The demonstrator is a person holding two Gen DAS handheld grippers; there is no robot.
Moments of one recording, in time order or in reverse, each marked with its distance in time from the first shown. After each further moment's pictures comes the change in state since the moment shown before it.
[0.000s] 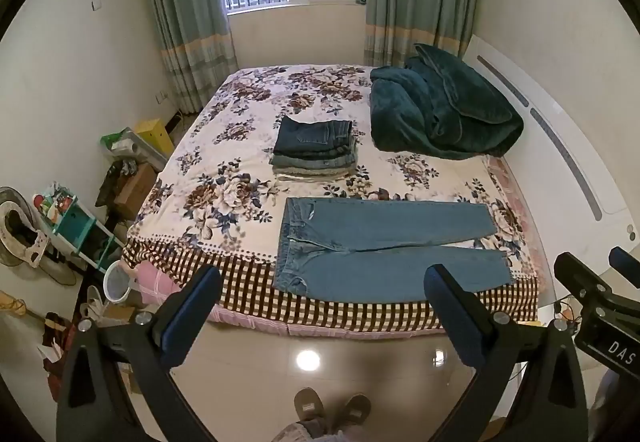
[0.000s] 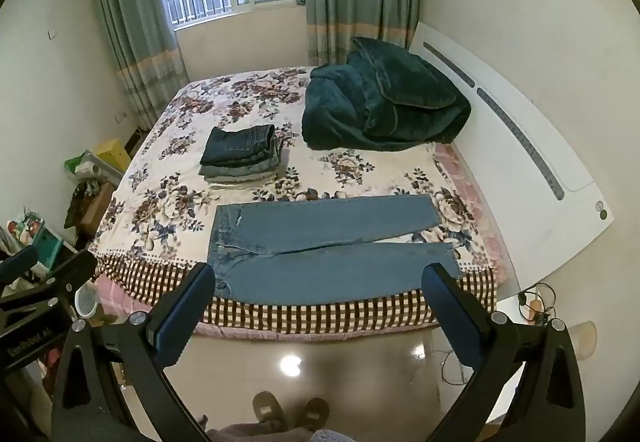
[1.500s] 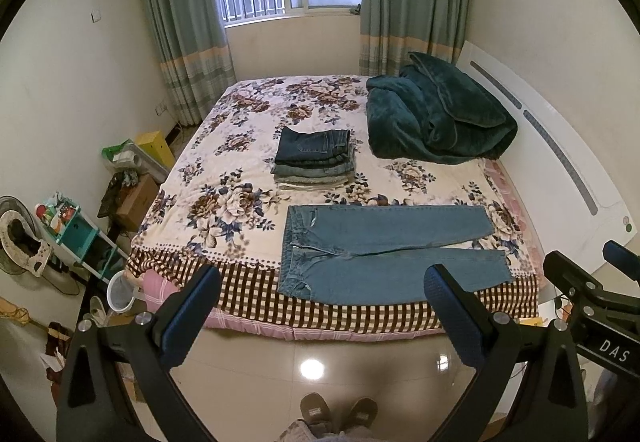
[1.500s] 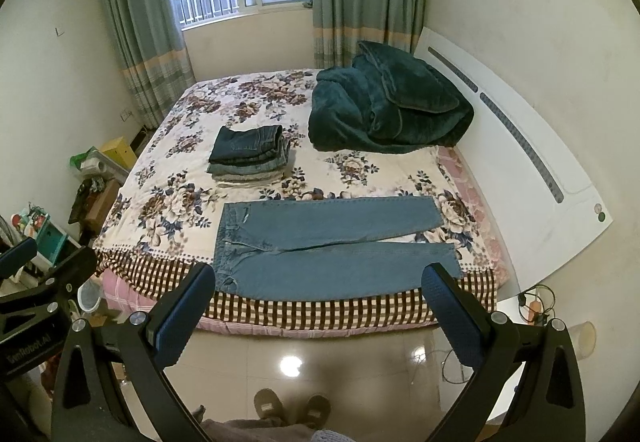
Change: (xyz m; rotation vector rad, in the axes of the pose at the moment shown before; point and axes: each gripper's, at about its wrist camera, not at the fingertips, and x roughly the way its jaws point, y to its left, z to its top) left arm -0.017 0.008 0.029 0.015 -0.025 0.001; right arm -0.017 0.011 -0.005 -0.012 -0.004 0.008
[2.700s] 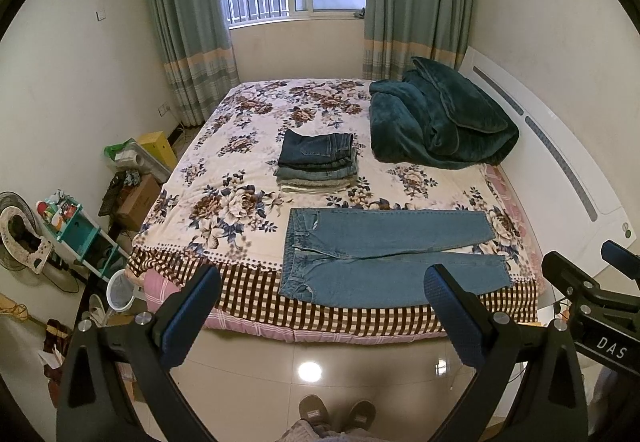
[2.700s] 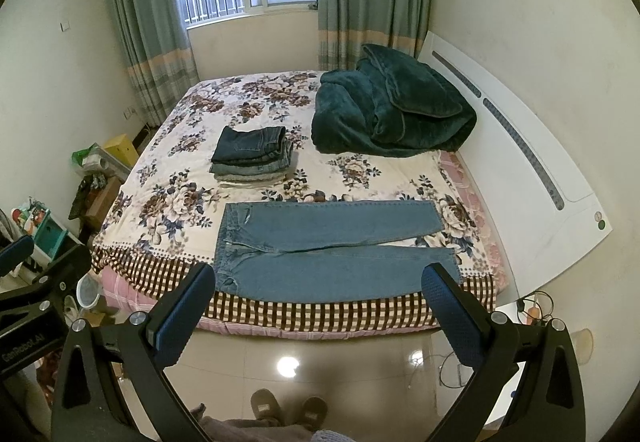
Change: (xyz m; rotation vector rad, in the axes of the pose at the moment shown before) left arm -0.007 0.003 -0.006 0.001 -0.017 0.002; right arm -0.013 0.010 0.003 -0.014 -0.009 0.003
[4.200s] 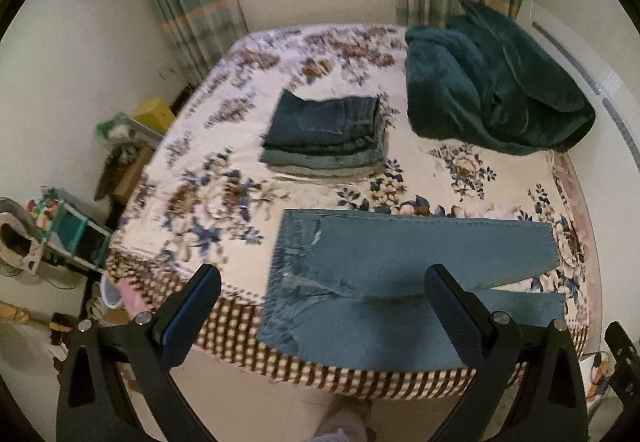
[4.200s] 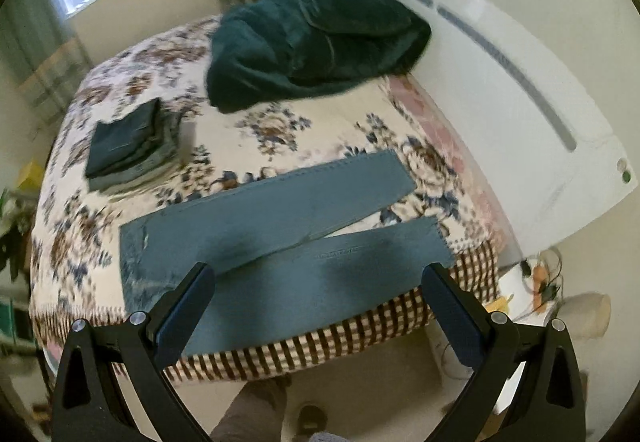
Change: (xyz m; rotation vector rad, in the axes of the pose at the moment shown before) left arm 0.325 -0.060 0.105 -0.031 0.201 0.147; right arm 0.430 -0.157 0.098 0.253 0.273 -0.207
